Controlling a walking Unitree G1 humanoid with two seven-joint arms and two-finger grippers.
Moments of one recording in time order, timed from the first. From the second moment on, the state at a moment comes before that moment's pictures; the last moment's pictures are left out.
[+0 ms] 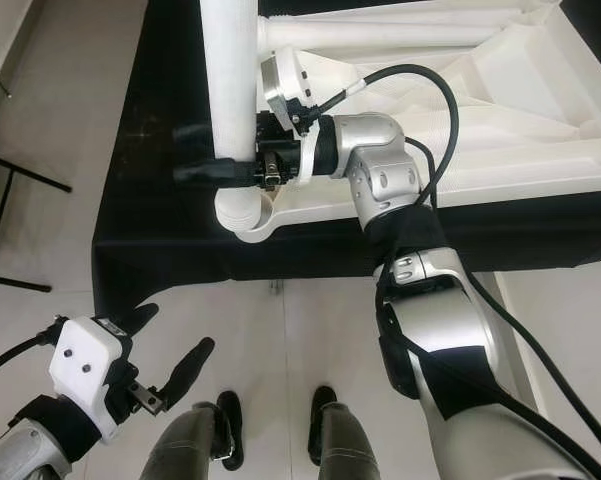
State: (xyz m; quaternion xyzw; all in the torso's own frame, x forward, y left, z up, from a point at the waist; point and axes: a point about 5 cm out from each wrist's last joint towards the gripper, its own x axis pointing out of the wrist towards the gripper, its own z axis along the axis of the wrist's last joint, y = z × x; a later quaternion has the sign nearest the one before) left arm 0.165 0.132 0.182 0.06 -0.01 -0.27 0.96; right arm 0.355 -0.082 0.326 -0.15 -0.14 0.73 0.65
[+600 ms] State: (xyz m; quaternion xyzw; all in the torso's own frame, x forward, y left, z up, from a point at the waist) left arm 0.164 0.130 0.181 0.06 -0.01 -0.28 0.96; right arm 0.358 -0.087 0.330 -0.17 -0.13 0.73 0.65
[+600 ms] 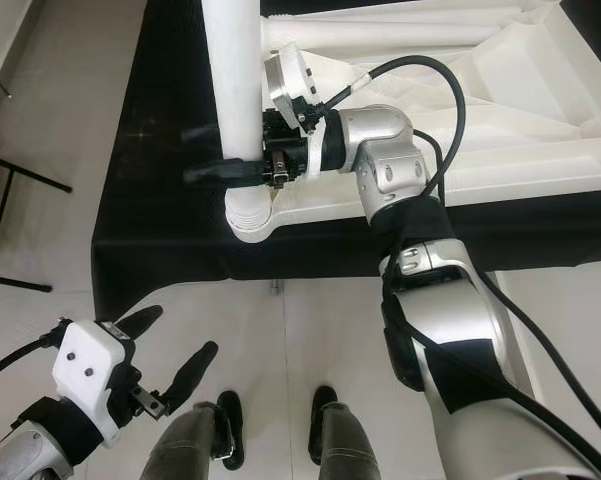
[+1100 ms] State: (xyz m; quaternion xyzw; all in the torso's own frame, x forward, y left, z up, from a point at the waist) left arm 0.164 0.129 0.182 0.06 -0.02 -0.28 0.96; right arm 0.348 -0.070 0.332 -0.26 -0.11 0.75 0.59
